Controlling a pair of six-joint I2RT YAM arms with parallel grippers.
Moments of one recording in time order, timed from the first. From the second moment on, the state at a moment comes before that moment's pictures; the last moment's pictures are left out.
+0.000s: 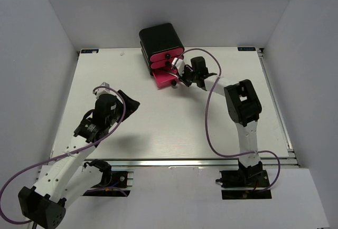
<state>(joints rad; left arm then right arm) -0.44 0.81 0.74 -0.47 -0.15 -0.95 0.44 2.17 1.47 0.06 -0.41 -0.63</state>
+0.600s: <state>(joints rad) -0.44 0.82 0.71 -0.48 -0.15 -0.97 0.45 2.36 1.64 0.33 -0.29 -0.33</state>
